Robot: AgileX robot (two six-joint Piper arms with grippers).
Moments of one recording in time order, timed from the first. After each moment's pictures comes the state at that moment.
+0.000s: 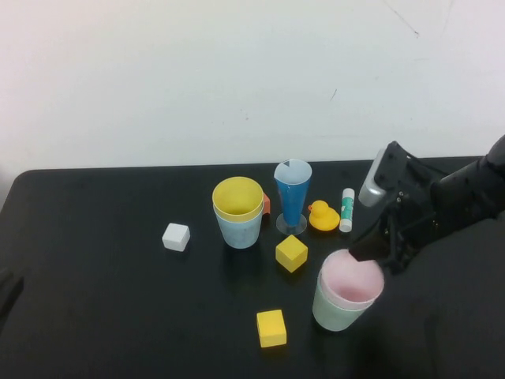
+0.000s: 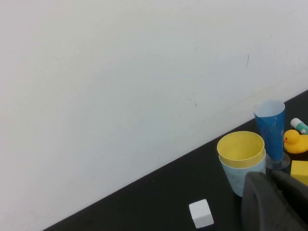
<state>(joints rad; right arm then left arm) 0.21 1.95 -1.19 0.93 0.79 -1.52 -0.30 0.30 -0.33 -0.25 0.19 0.47</state>
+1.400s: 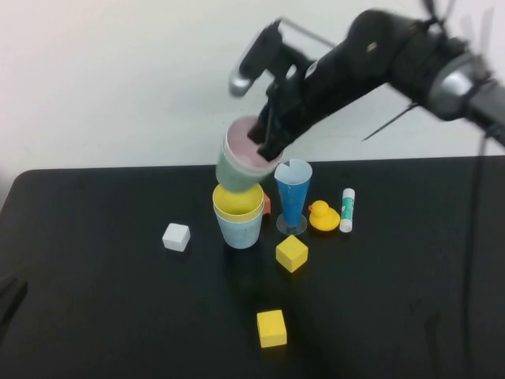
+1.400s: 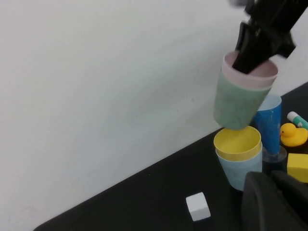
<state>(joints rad) 0.48 2.26 -2.12 0.43 0.86 -0.87 -0.30 0.30 -0.33 -0.26 0.22 0.49</state>
